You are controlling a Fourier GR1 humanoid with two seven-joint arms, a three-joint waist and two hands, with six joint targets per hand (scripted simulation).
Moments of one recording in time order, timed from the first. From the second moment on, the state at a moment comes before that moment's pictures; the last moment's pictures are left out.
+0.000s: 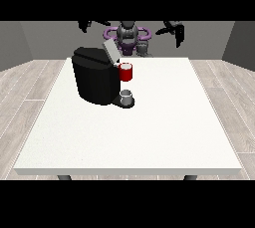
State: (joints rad) left arm -0.47 0.01 0.34 -0.78 -0.34 -0.32 -0.27; right arm -0.26 -0.14 -0.07 -1.30 0.09 -0.03 0.03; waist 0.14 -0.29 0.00
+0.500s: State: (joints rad) left arm -0.41 0.00 0.23 -1.00 -0.23 -0.31 -0.21; right arm -0.43 -0.19 -0.19 -1.21 -0.02 0.00 0.10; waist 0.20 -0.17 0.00
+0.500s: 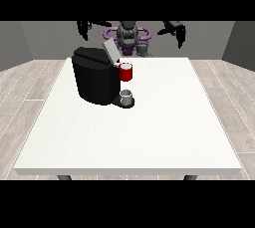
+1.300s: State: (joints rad) left arm -0.28 0.02 0.15 -1.33 -0.13 -0.28 -0.10; right arm -0.58 -0.17 -0.17 -1.07 -0.05 0.02 0.09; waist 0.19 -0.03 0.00
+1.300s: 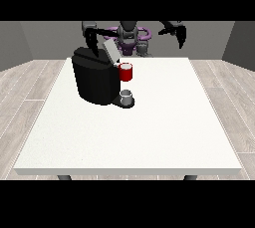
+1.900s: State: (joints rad) left arm -0.25 0.07 0.16 -1.41 -0.12 -0.24 -0.09; right arm -0.70 -0.17 -0.13 -1.01 -0.02 0.02 0.06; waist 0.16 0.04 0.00
